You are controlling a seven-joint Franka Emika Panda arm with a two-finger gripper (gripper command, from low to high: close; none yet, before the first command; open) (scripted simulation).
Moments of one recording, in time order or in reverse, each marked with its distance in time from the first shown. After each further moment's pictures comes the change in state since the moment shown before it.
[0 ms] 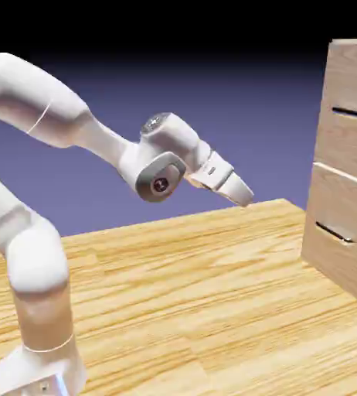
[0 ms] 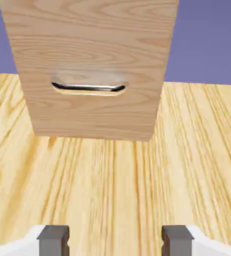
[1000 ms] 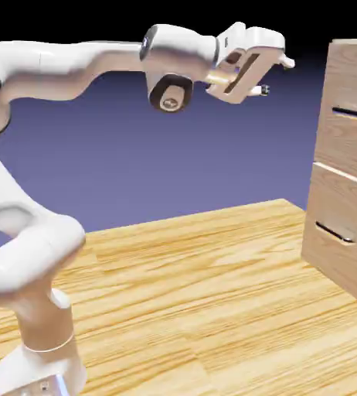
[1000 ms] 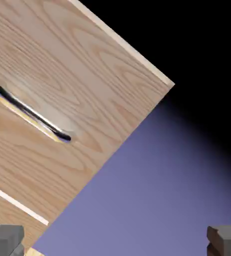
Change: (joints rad) arm -0.835 -0.102 0.727 0.577 1.014 -0.034 -1.305
